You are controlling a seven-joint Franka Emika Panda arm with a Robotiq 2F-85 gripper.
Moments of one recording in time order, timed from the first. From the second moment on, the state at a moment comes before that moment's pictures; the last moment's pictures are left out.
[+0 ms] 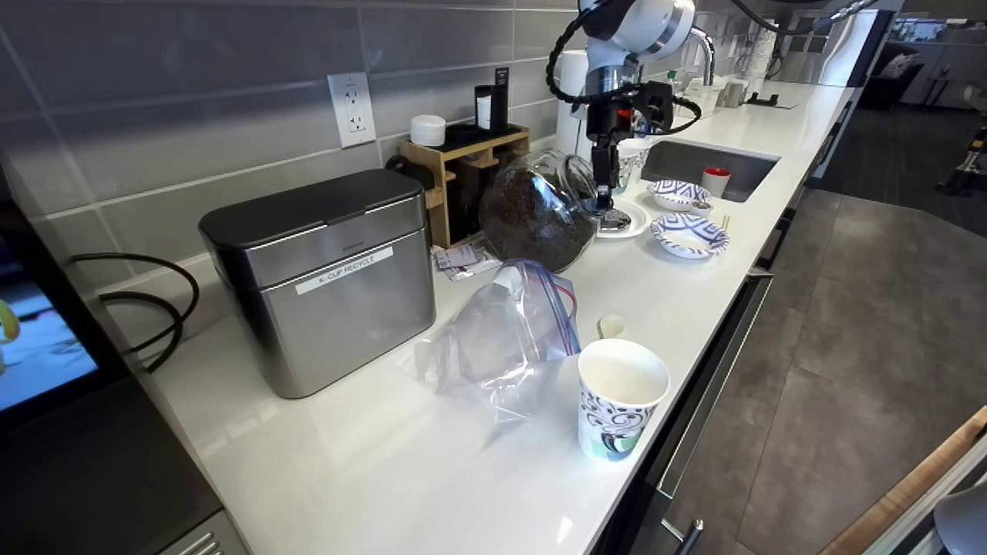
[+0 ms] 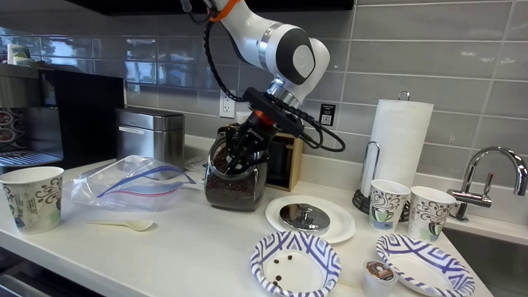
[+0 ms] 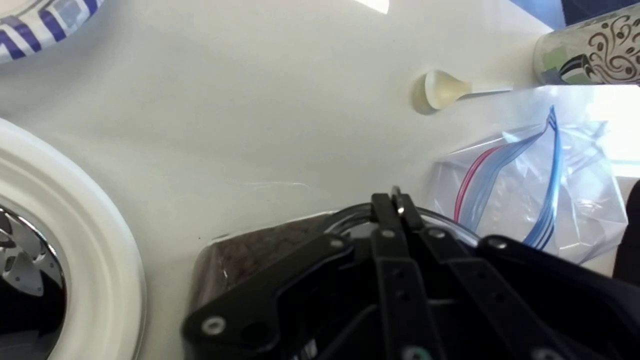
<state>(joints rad) -0.04 0.57 0.10 -1.44 0.25 1.54 -0.64</state>
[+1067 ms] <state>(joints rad) -0.11 0.64 0.12 -1.39 0.45 1.41 -0.64</state>
